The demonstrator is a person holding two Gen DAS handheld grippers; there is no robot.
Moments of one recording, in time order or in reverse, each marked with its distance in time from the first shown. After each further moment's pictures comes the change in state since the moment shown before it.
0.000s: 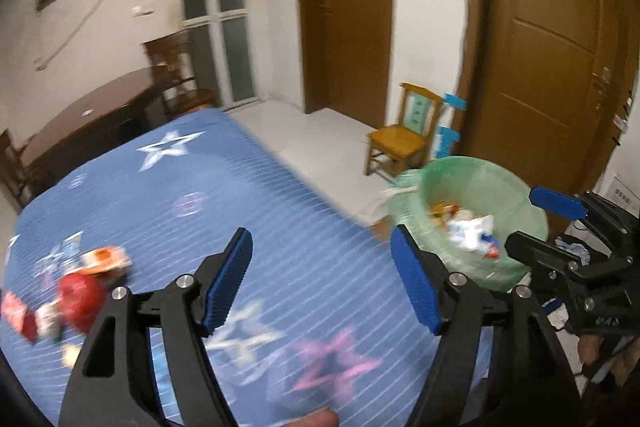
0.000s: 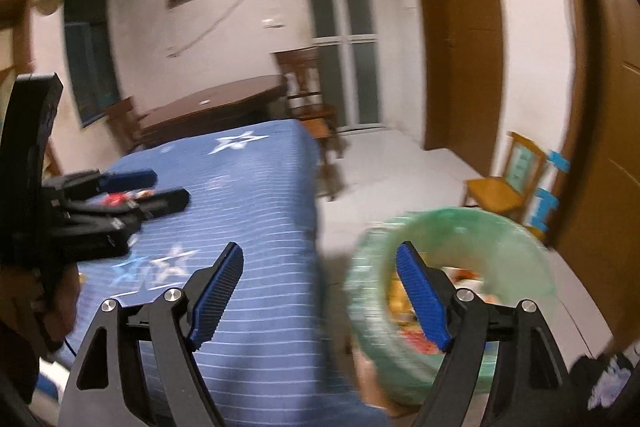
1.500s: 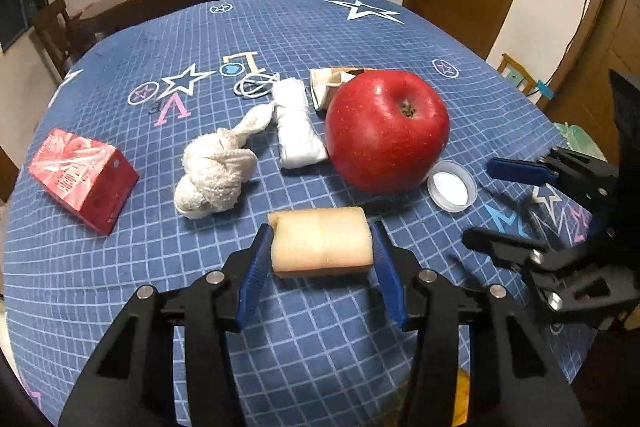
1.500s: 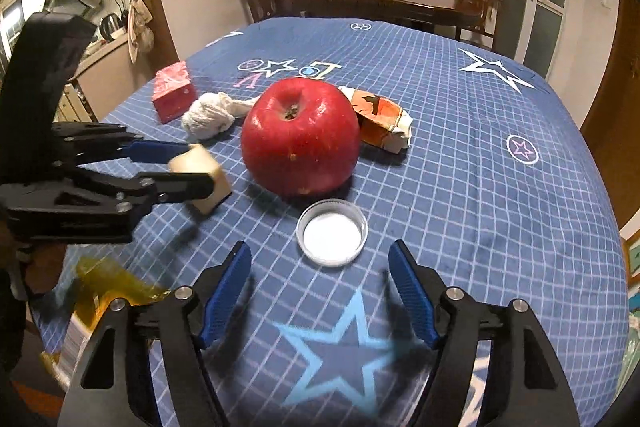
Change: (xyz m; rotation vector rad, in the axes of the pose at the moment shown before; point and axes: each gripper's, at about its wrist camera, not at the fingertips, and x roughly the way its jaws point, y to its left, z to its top) left arm 0.007 0.273 -0.133 -0.276 0.276 0.079; right arm 0.228 0.346 -0.003 -0.386 0.376 0.343
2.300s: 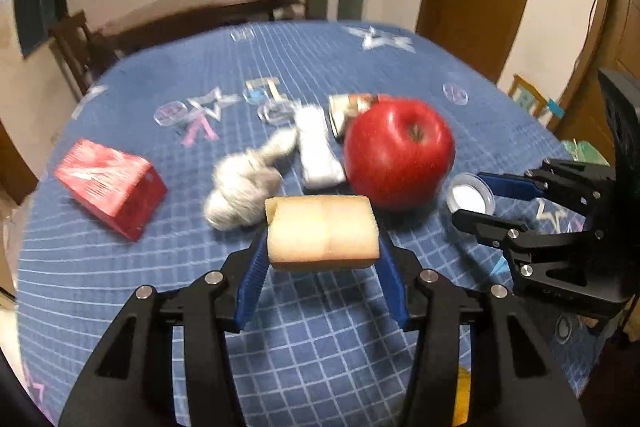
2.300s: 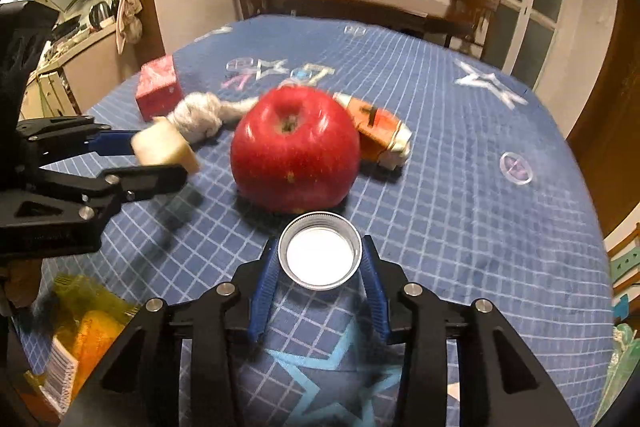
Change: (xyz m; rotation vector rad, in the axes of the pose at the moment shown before) left arm -0.029 -0.004 -0.005 -0.017 -0.132 0.098; right arm 0.005 0.012 0.010 -0.036 -0.029 -0.086
